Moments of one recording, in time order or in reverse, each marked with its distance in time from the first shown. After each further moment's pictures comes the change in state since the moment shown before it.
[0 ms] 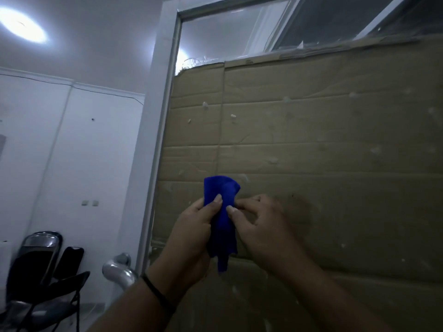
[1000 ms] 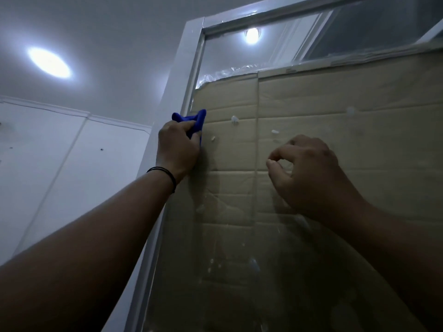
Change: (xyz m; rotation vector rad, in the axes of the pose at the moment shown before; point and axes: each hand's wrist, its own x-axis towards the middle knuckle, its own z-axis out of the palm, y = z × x) left_hand 0.251 0.112 -0.086 1.051 0.491 1.022; right_hand 0.175 0.006 0.023 -0.457 0.382 -0.478
